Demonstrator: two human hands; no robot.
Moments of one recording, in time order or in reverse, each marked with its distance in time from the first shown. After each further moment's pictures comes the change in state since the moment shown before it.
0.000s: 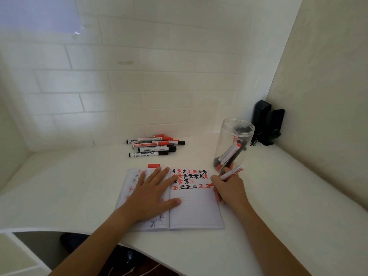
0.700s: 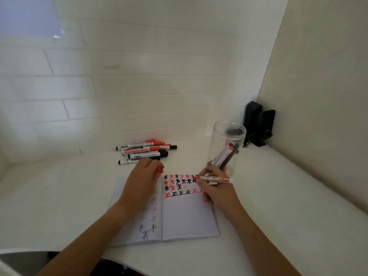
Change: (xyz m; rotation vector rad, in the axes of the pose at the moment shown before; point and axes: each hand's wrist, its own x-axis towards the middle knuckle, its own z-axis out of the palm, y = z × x) left_hand 0.046 -0.001 -0.019 -0.175 0.543 0.027; right_hand 0.005 -0.003 0.004 0.272 -0.109 -0.178
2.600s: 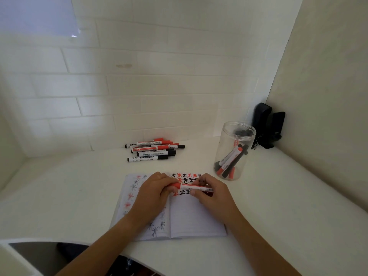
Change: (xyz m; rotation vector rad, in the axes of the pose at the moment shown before) left_hand -0.033 0.008 0.012 -0.224 0.047 0.090; right_hand -0.010 0.005 0.022 -0.237 -0.152 -0.156
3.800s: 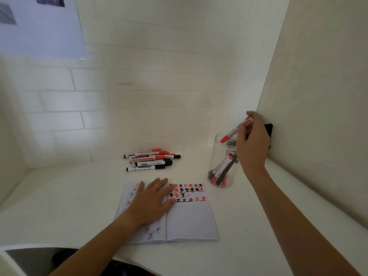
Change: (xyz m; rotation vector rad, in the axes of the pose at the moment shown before) left_hand 0.004 -0.006 -0.009 0.418 -0.550 -0.201; right_hand 0.079 -0.075 -0.121 -0.348 0.866 -0.234
